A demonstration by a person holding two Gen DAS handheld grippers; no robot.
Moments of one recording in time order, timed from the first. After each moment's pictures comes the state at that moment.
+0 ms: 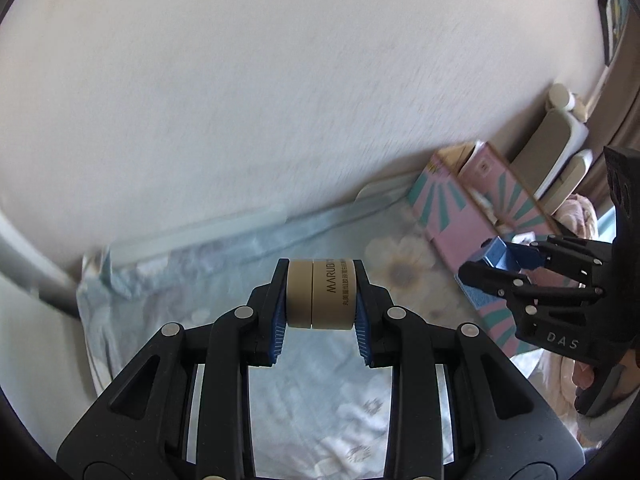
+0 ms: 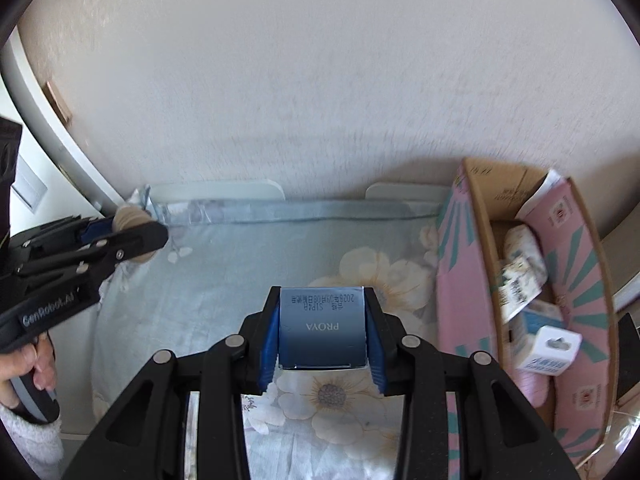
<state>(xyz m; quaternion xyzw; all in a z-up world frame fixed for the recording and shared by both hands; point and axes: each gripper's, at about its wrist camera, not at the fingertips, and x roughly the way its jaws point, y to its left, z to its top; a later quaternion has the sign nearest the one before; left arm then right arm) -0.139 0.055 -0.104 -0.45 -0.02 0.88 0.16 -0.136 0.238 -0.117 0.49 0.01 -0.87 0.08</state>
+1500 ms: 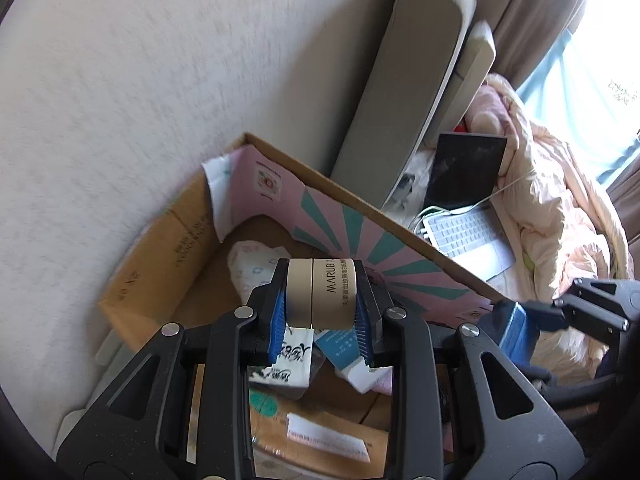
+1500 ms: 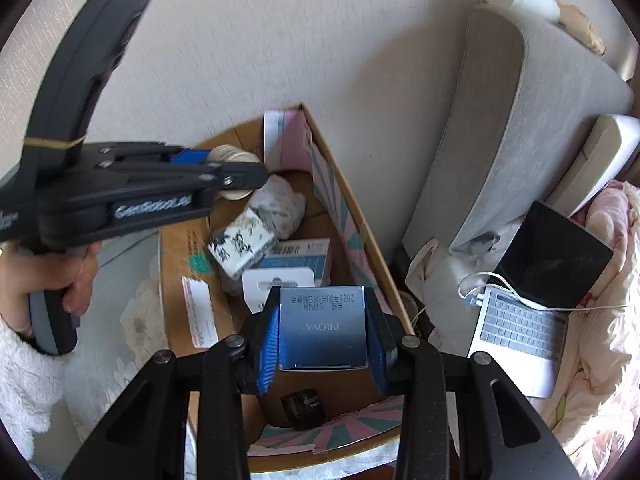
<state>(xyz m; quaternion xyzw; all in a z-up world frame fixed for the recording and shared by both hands) -0.236 0.406 -0.141 -0.50 0.13 0.76 0.39 -0.076 0.463 -0.109 0.51 -0.11 -0.85 -0.10</state>
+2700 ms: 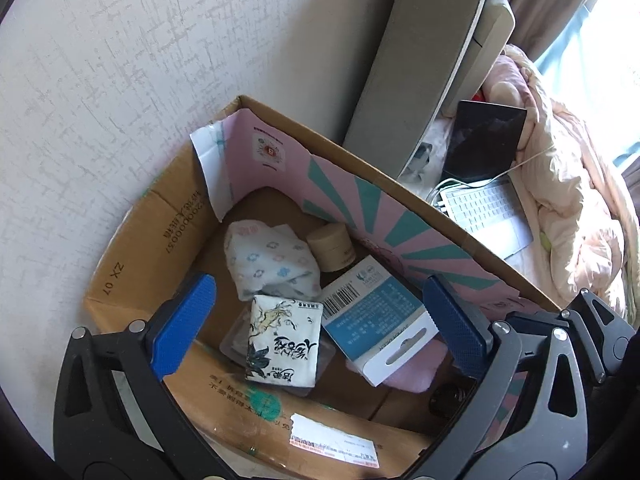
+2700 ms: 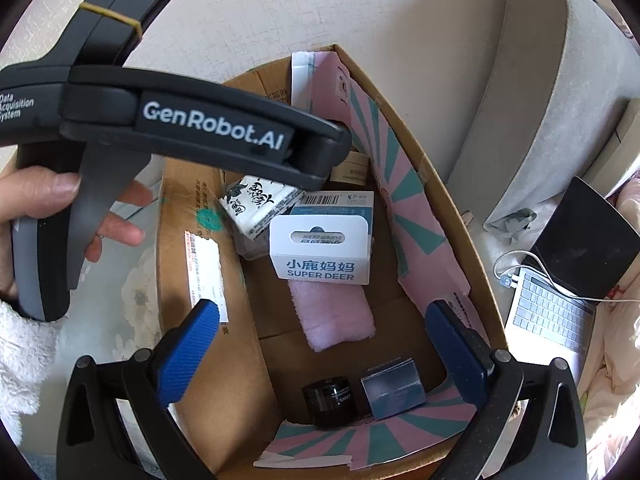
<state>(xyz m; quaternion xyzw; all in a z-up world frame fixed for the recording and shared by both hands) -0.239 0.422 -0.165 -0.54 0.17 0.75 0.35 -0.079 0.445 -0.152 0.54 -0.12 -0.83 -0.06</state>
